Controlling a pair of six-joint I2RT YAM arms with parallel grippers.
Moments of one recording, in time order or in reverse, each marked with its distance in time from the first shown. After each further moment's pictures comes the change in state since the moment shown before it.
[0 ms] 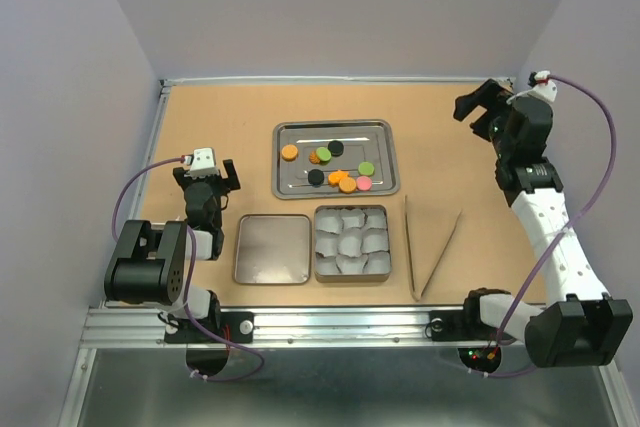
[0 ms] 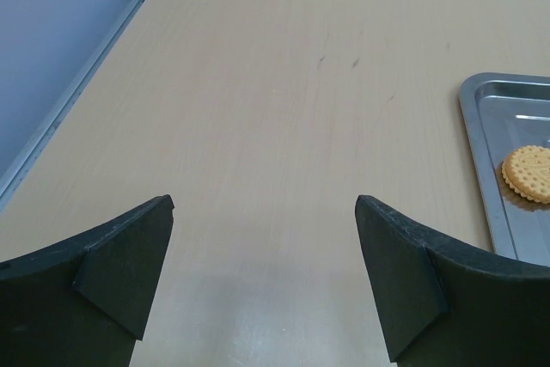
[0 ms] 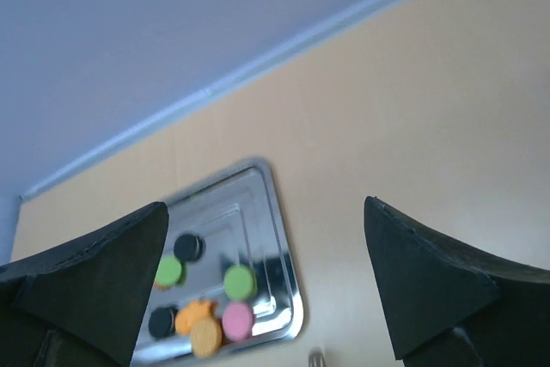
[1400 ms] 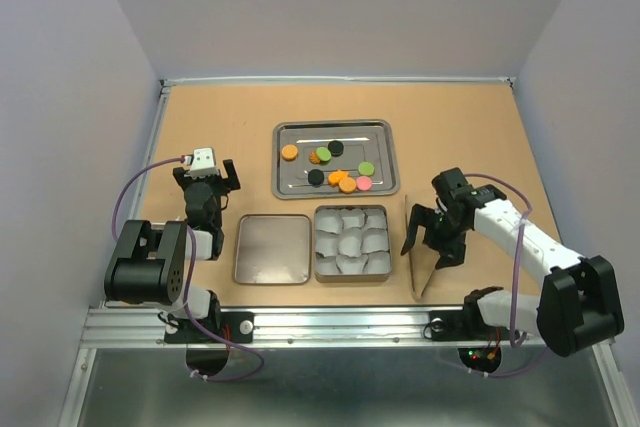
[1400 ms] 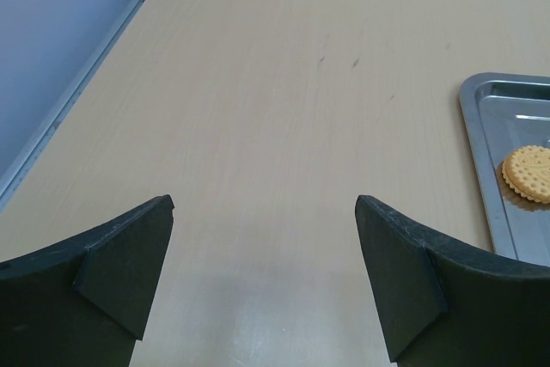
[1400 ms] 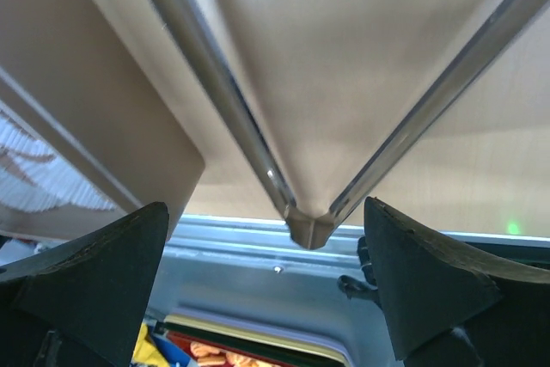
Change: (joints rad) left arm 0.000 0.000 0.000 0.000 0.000 0.000; right arm 0.304 0.075 -0.284 -0.925 -0.321 0.155
